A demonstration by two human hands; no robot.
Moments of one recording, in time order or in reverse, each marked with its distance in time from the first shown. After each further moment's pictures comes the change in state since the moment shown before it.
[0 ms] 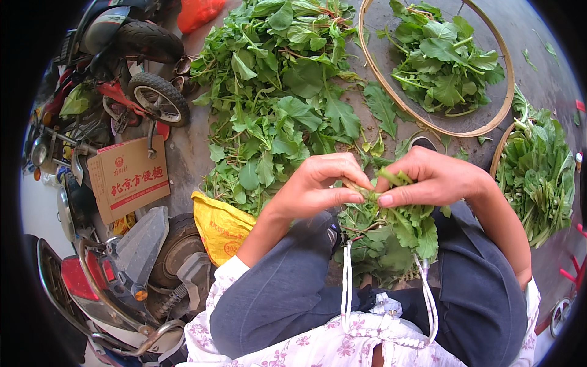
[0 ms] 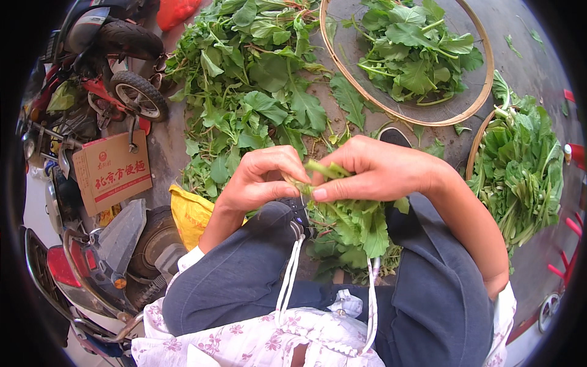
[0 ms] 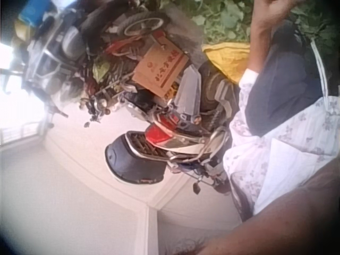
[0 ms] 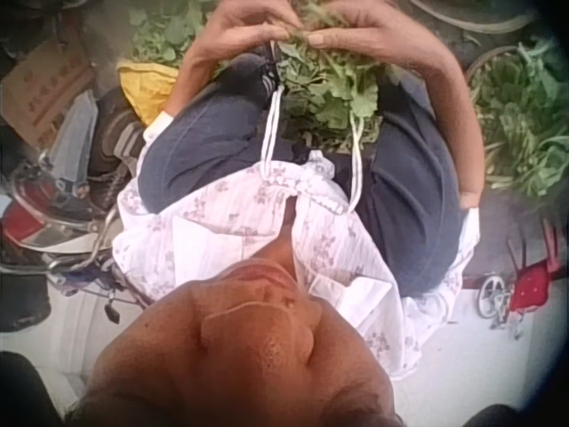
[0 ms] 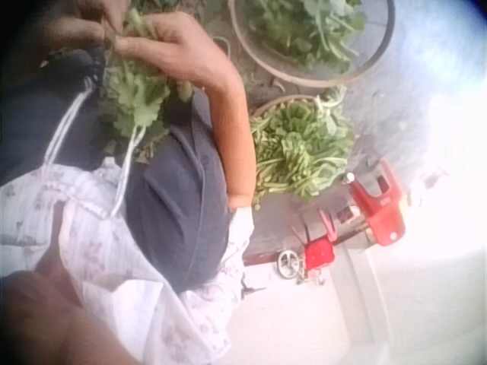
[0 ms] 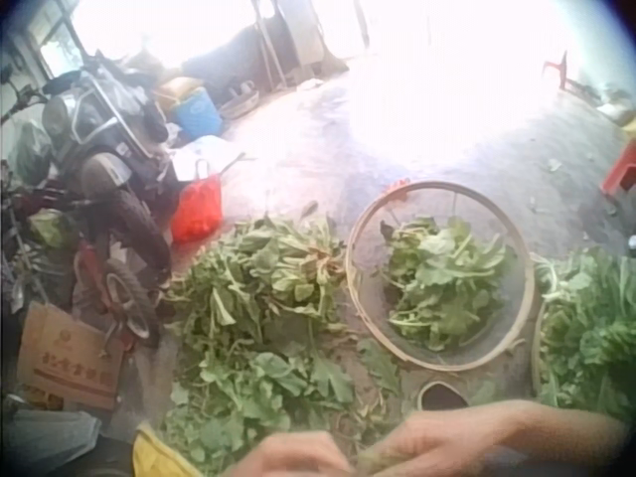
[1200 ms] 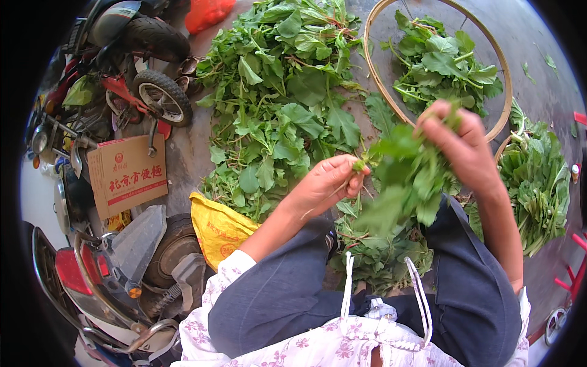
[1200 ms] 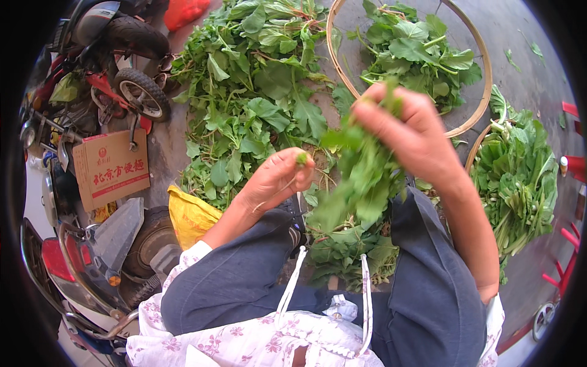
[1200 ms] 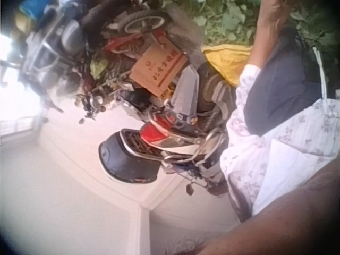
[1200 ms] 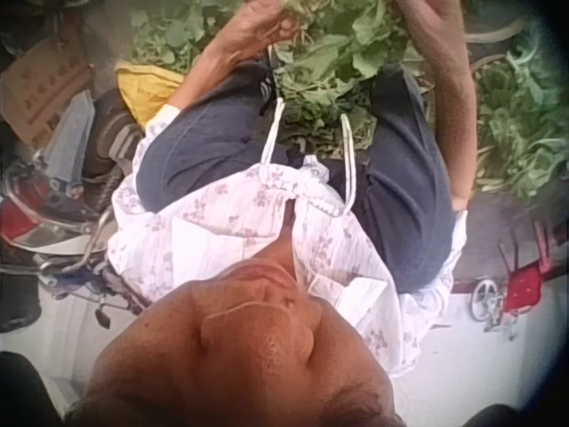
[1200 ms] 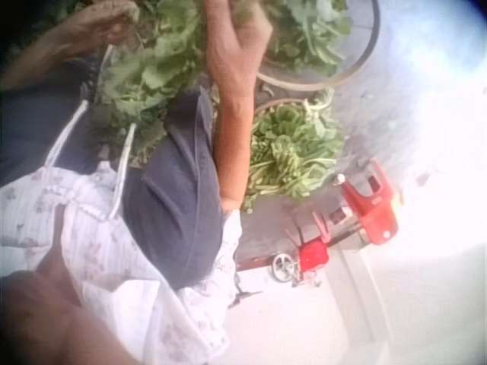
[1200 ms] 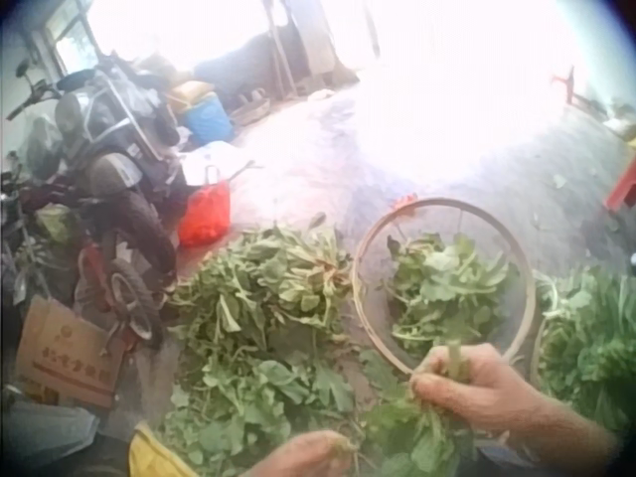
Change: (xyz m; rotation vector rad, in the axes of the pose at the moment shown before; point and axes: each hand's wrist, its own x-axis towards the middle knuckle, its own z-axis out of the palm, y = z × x) left_hand -0.005 -0.044 0.014 -0.812 0.124 -0.328; right_hand -0.018 0.001 -0.019 0.015 0.770 -0.263
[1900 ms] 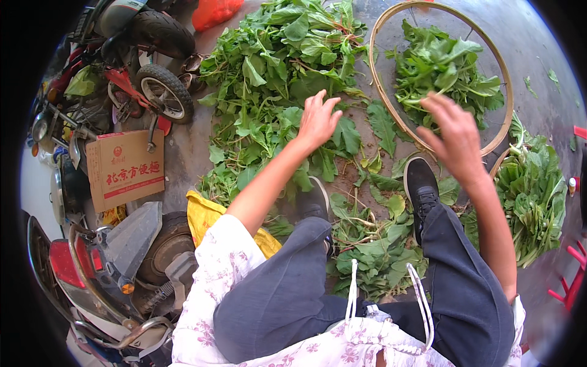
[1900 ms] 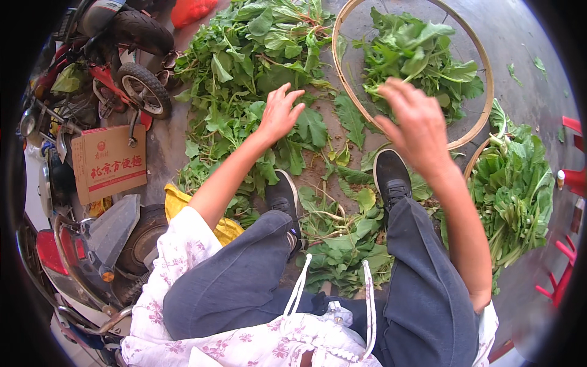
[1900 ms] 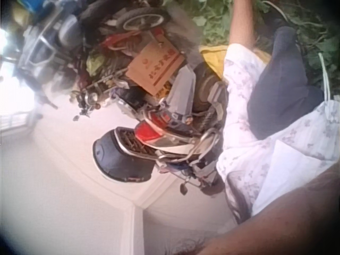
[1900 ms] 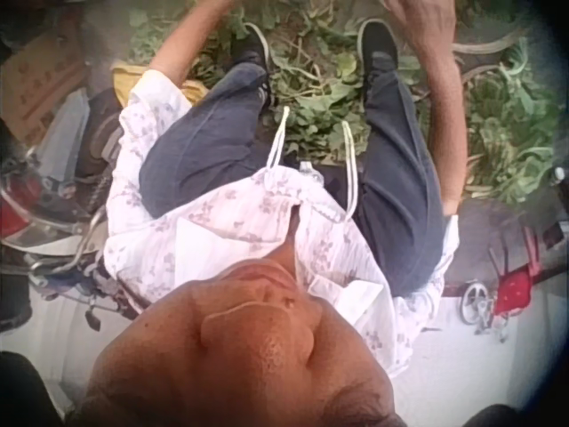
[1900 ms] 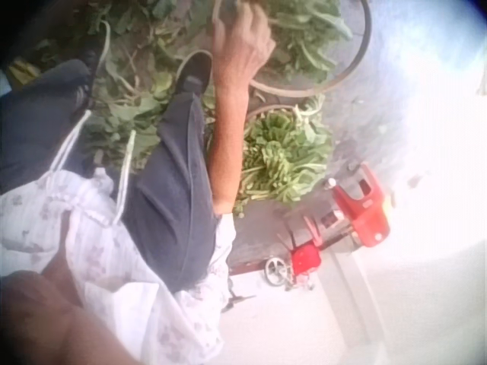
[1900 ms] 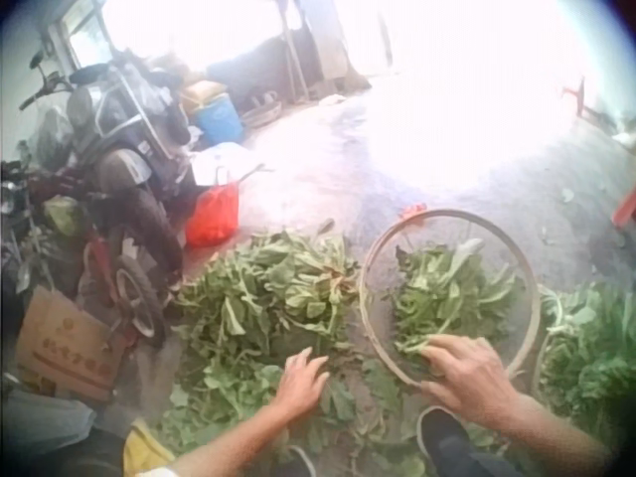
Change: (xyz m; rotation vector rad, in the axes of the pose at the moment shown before) left_hand 0.105 0.027 -0.130 1.836 0.646 0.444; right_hand 0.014 0.062 -0.022 -1.206 0.166 -0.327
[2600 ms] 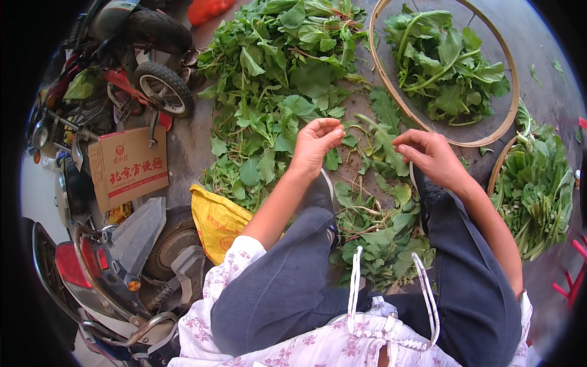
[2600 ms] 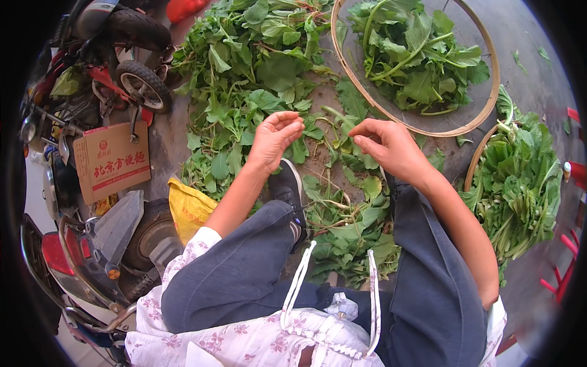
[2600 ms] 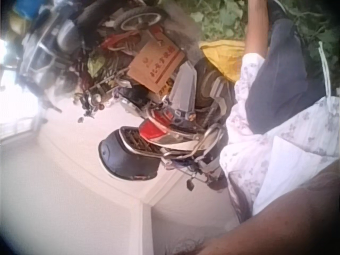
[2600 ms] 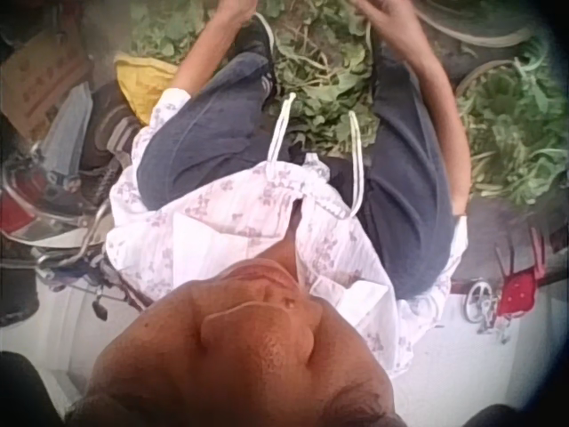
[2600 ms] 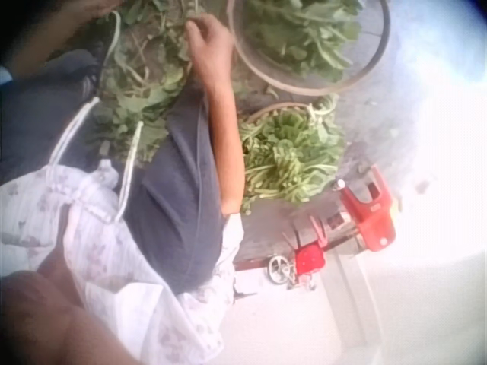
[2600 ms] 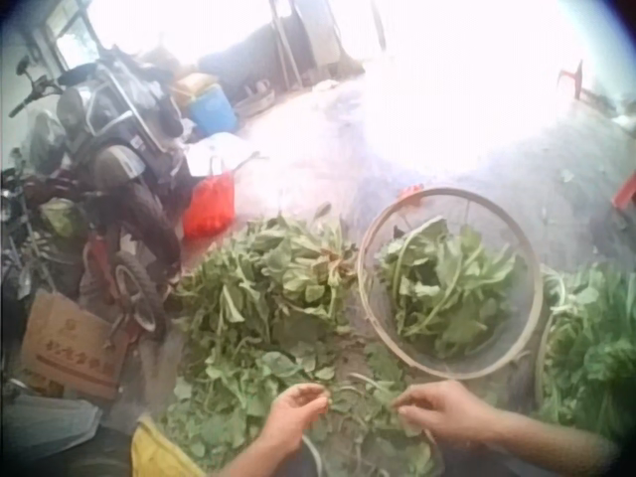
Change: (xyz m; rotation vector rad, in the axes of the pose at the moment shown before) left_hand -0.071 0.046 -0.029 -1.431 -0.065 -0.698; right_hand -0.029 -0.031 0.026 1.013 -0.548 0.496
